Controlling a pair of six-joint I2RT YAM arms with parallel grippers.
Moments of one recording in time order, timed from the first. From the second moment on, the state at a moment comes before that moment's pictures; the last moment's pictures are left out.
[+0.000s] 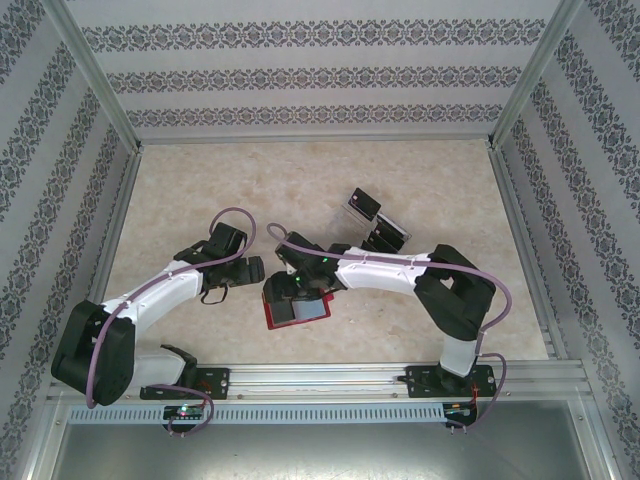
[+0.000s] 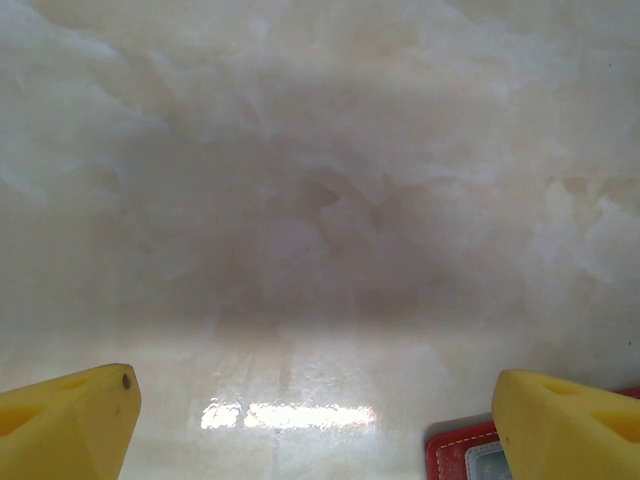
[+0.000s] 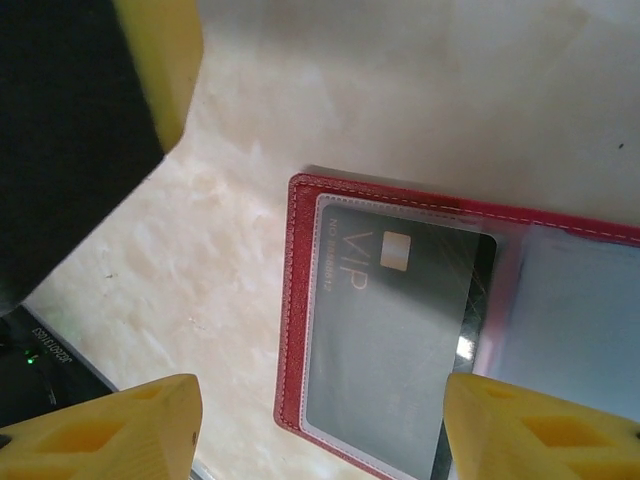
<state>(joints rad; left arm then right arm) -0.38 1.28 0.68 -0.54 -0.04 -0.56 0.99 1.83 1.18 -0.39 -0.30 0.83</state>
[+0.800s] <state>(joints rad) -0.38 1.27 0.68 -0.54 -0.04 -0.56 0.99 1.72 1.09 -0.56 -0.11 0.81</state>
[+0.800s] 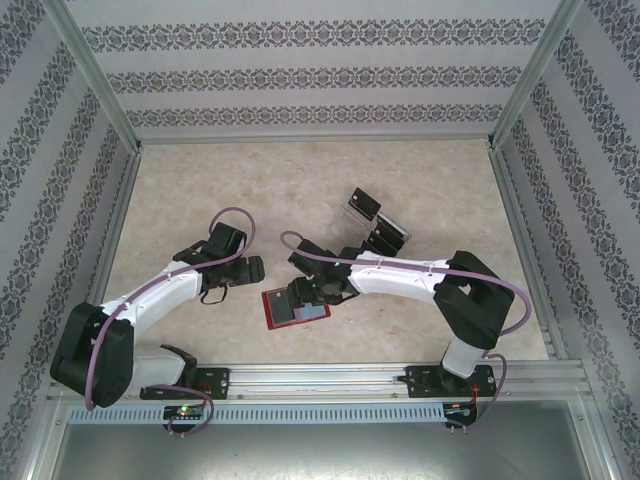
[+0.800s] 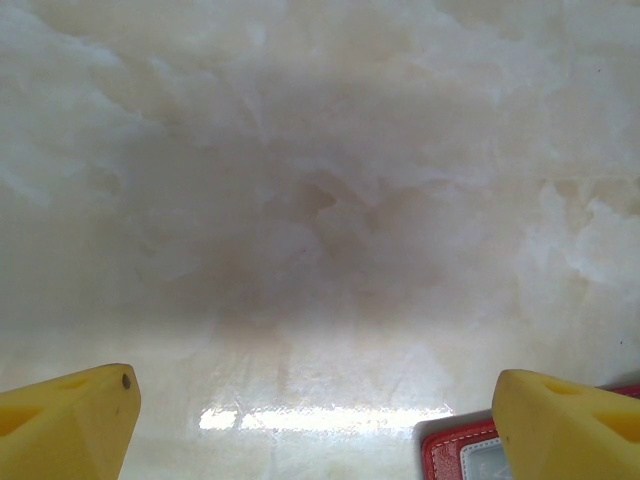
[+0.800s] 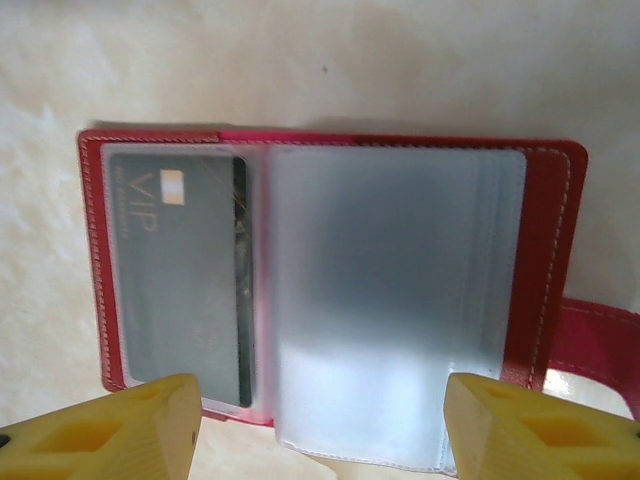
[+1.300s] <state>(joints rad) -0.38 1.27 0.68 -0.54 -0.04 -0.56 0.99 1.78 1.09 -0.54 -0.13 0.81</state>
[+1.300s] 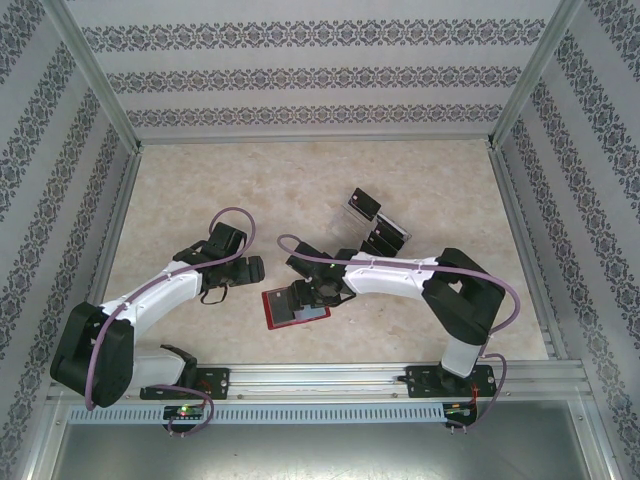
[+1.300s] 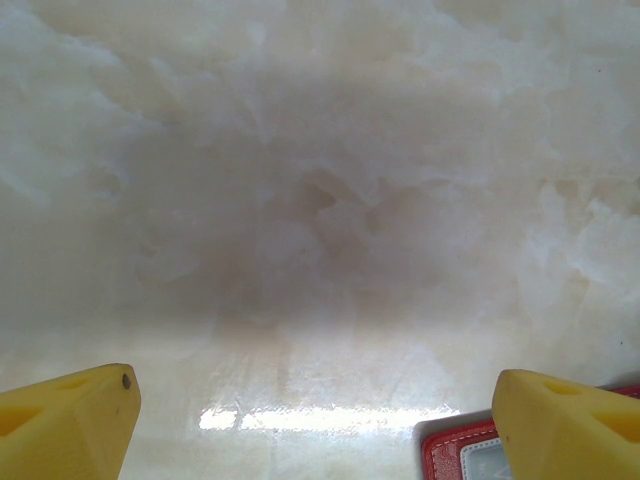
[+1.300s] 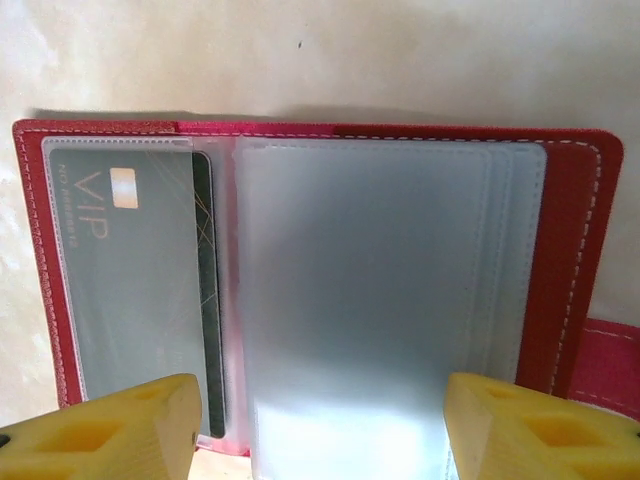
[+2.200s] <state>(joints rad) -0.38 1.27 0.68 -0.54 -0.04 -0.56 0.99 1.81 1.08 -0.34 -0.34 0.87</state>
